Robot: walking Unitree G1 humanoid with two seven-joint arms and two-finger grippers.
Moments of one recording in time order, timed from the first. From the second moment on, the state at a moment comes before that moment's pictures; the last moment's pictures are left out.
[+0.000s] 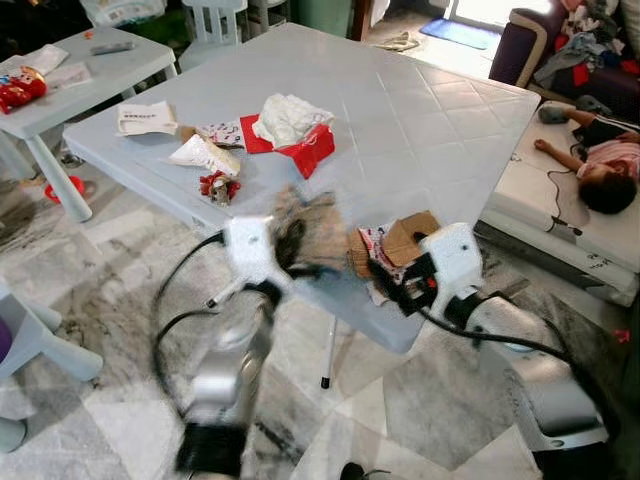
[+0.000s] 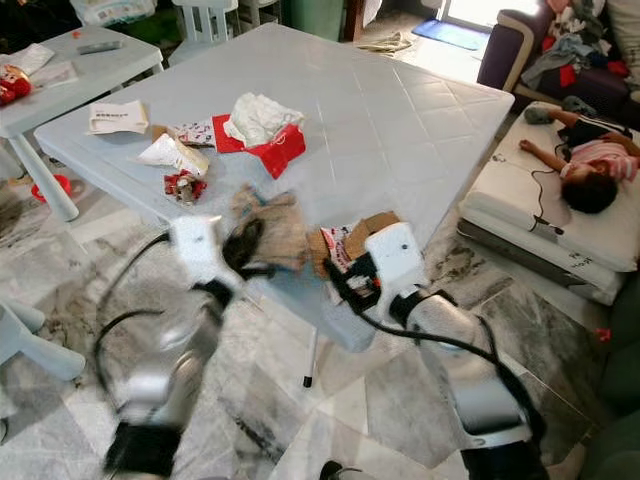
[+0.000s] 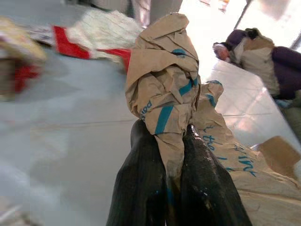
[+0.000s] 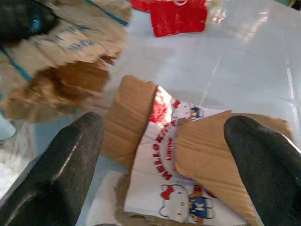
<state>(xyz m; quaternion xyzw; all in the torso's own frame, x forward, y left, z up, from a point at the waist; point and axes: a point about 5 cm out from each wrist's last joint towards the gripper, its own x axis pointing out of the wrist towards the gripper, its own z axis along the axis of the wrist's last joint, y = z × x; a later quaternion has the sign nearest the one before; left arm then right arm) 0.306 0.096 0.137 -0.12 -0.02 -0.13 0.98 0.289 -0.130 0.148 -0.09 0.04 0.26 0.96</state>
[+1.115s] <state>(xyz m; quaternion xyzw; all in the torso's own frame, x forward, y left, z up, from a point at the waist) 0.277 0.131 0.156 -0.07 -0.04 -0.08 0.99 0.300 -0.104 0.151 -0.13 0.00 0.28 0.95</state>
